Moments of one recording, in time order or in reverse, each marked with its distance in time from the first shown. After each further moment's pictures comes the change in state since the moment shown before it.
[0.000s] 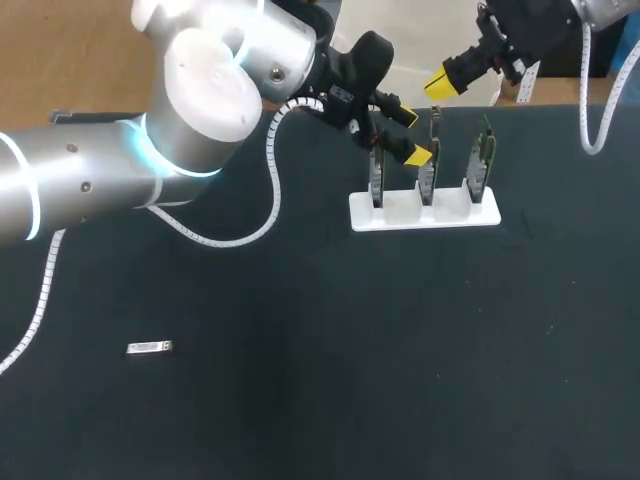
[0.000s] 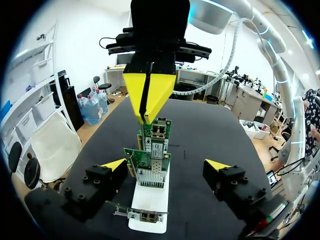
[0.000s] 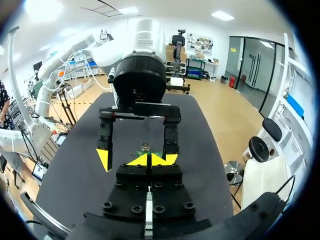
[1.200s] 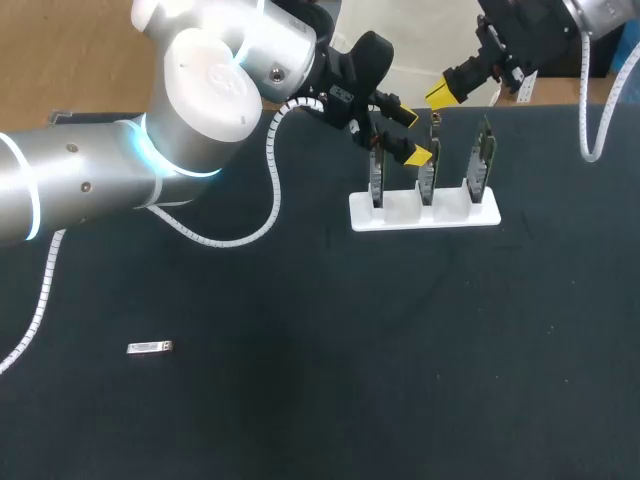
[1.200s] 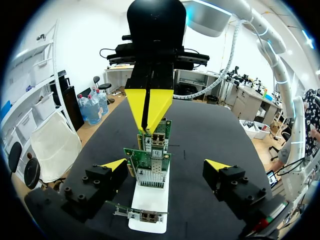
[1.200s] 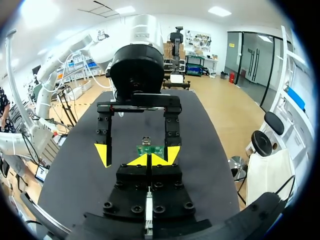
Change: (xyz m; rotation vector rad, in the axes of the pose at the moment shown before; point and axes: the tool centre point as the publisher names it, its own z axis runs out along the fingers) left arm 0.000 0.000 0.000 0.000 0.000 0.000; right arm 0.013 0.001 0.005 -0.011 0.013 0.039
